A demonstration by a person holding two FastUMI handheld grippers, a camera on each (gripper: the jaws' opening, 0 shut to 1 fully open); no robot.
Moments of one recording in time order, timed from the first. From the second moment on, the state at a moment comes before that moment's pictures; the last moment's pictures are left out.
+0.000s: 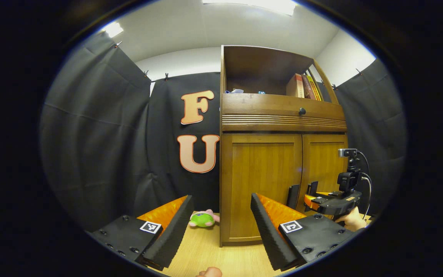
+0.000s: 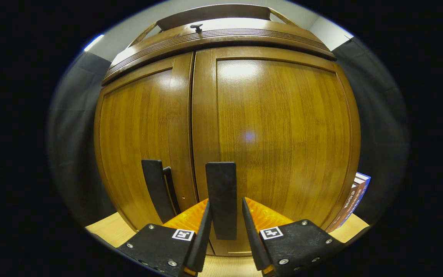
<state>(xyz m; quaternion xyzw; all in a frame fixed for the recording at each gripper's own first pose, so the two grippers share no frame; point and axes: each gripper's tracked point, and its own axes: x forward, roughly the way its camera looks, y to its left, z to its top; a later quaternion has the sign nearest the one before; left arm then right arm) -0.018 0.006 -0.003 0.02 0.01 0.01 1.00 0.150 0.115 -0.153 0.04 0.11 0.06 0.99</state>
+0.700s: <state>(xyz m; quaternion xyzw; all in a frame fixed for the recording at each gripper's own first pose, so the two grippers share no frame) -0.029 0.002 0.004 0.03 0.01 0.01 1.00 0.120 0.110 -0.149 0.04 0.11 0.07 0.99</state>
